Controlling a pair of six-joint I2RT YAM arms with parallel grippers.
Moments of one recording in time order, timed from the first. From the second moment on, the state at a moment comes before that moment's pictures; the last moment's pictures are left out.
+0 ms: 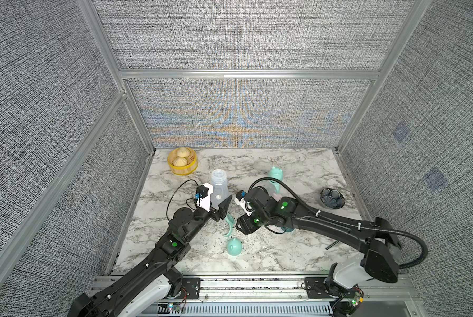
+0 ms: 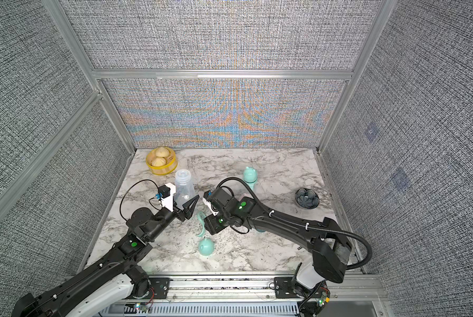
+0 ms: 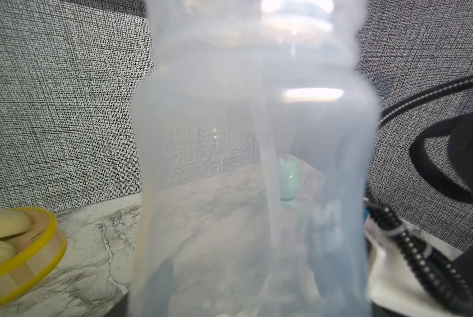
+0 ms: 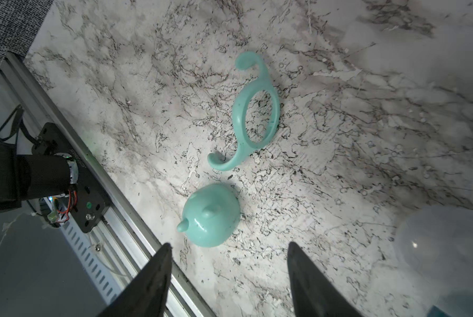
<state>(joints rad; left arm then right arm) -0.66 0.77 0.39 0.39 0.00 -0.11 1.01 1.58 1.20 -0.61 -0.11 0.37</state>
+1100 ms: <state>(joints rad) -0.65 0.66 0.45 0.17 -0.11 -0.11 0.99 1.95 1.39 -0.42 0.05 0.18</state>
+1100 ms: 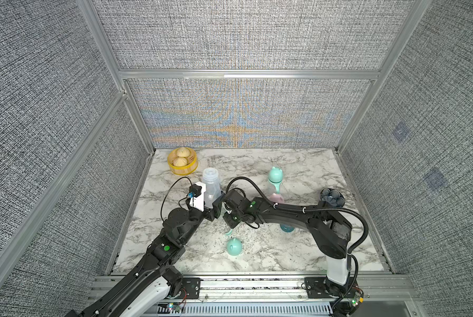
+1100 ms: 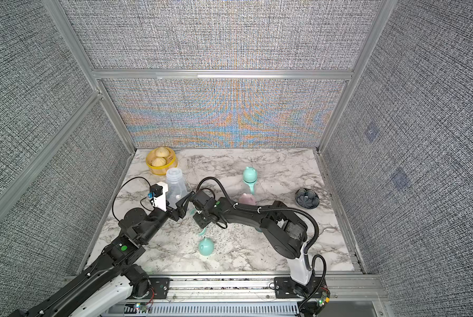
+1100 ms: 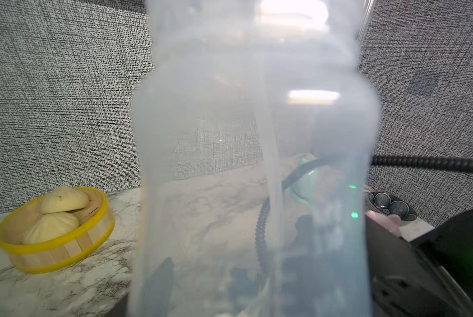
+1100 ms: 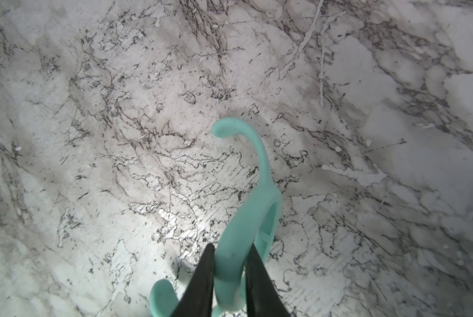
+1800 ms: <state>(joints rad) -0.65 0.67 0.45 0.11 -0.19 -0.11 0.93 1.96 1.47 -0.51 0.10 0.06</state>
